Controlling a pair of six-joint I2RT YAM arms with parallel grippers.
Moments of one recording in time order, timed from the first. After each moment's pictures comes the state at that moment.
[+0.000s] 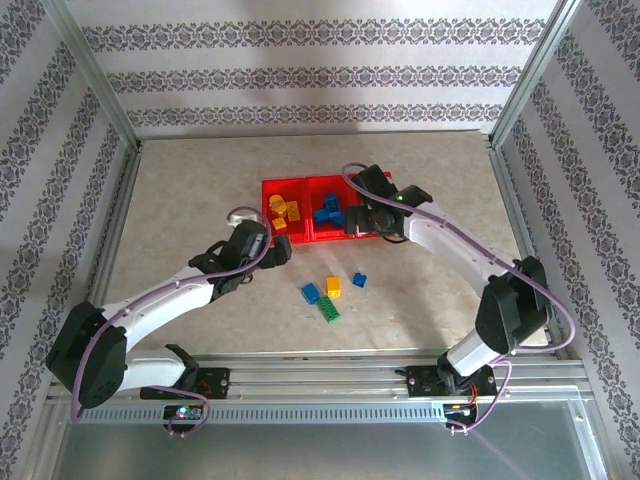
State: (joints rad) left arm -0.62 1.26 0.73 -0.26 -0.25 -0.69; right arm 0.55 1.55 1.29 -0.87 0.23 0.54
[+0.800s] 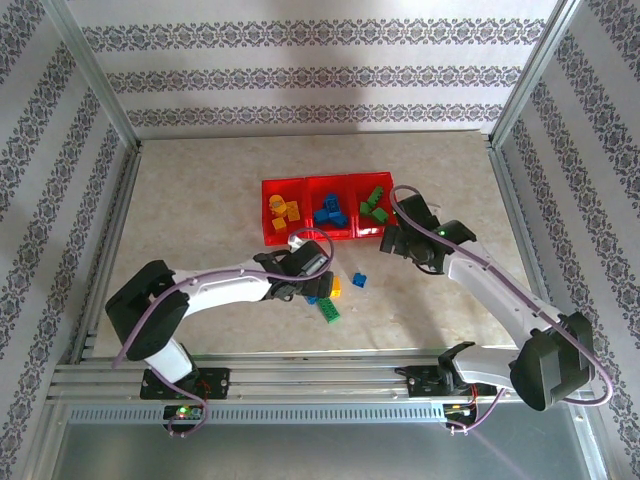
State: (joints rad) left arm -0.89 1.64 0.96 -0.43 -0.22 -0.72; right arm 0.44 1.23 0.97 -0.85 0.29 0.68
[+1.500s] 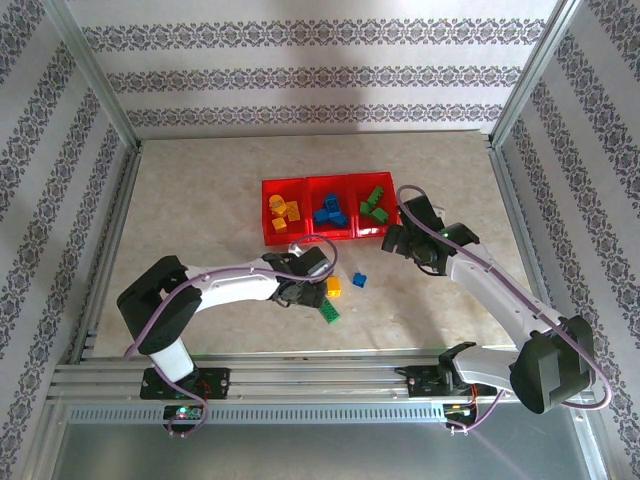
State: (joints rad) left arm -0.90 1.69 0.97 -0.58 -0.20 -0.72; right arm 0.41 1.22 0.94 -0.81 0.25 0.71
